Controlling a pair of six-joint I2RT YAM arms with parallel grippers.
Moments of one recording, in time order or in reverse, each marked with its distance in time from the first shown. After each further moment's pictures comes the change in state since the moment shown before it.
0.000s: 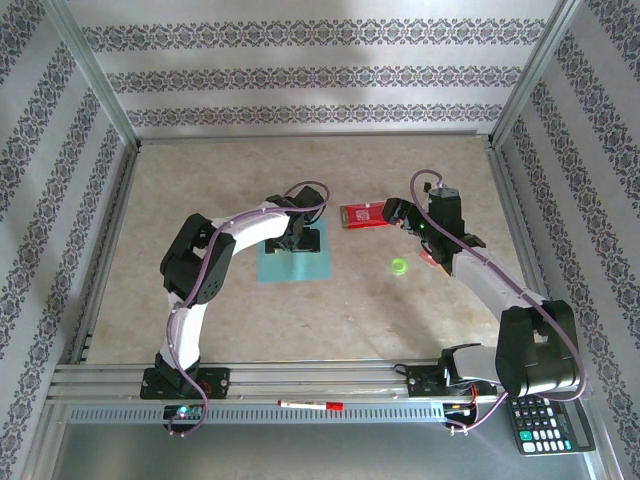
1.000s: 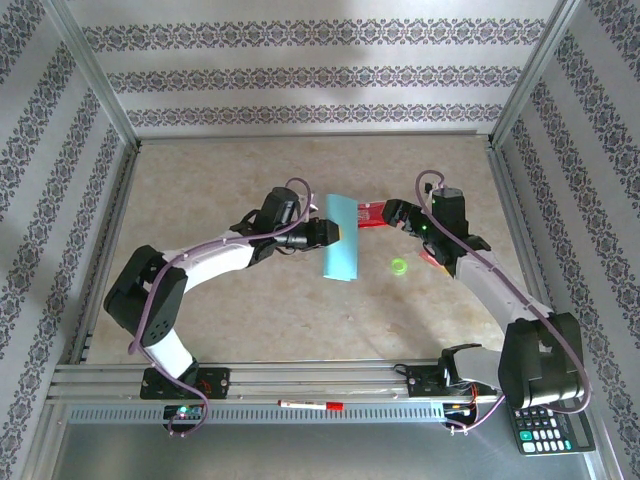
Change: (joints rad) left arm 0.003 -0.392 -0.465 0.882 0.710 -0.161; right arm 0.000 -0.062 0.020 -0.088 -0.071 0.001
